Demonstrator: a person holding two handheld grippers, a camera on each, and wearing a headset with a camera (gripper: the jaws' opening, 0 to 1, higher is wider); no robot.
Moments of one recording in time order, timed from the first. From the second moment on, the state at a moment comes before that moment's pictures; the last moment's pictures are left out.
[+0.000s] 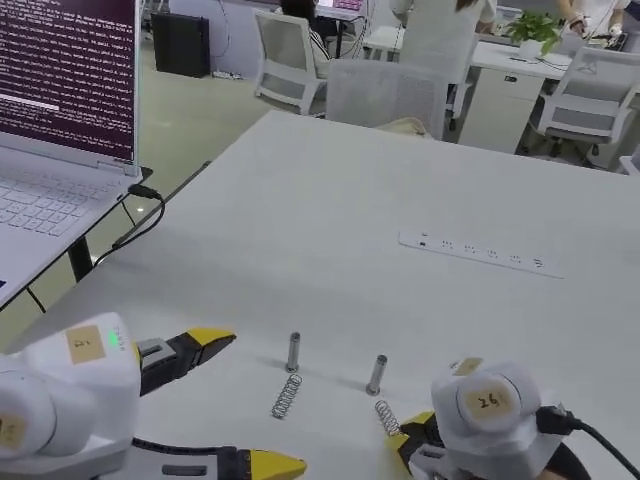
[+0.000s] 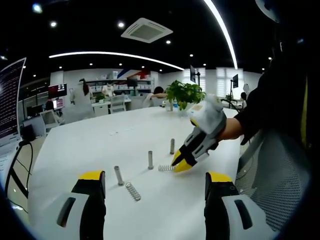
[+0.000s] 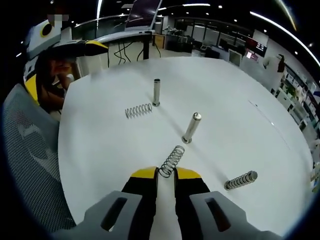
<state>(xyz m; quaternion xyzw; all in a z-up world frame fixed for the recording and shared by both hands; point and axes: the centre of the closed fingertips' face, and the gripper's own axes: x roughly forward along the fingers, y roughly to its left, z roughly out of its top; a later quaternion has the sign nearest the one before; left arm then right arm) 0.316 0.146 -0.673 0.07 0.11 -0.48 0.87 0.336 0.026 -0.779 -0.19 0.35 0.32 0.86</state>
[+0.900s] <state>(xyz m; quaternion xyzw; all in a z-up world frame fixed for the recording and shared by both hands) 0.312 0.141 -0.675 0.08 0.12 -0.50 0.86 0.331 0.036 -0.735 -0.20 0.33 0.38 0.84</state>
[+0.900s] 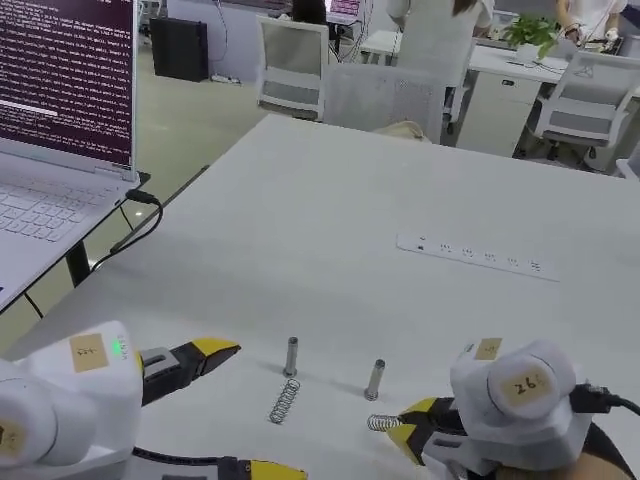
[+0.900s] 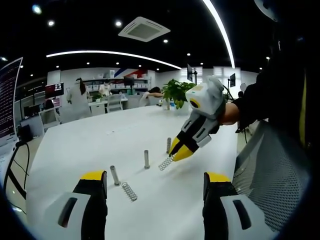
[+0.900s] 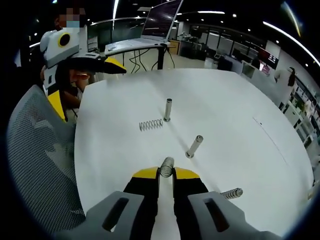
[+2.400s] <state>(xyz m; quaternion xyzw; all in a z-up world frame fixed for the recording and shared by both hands) 0.296 0.117 -0.674 0.17 0.08 -0.57 0.80 0.279 0.114 -0.642 -0.14 0.32 0.51 0.79</state>
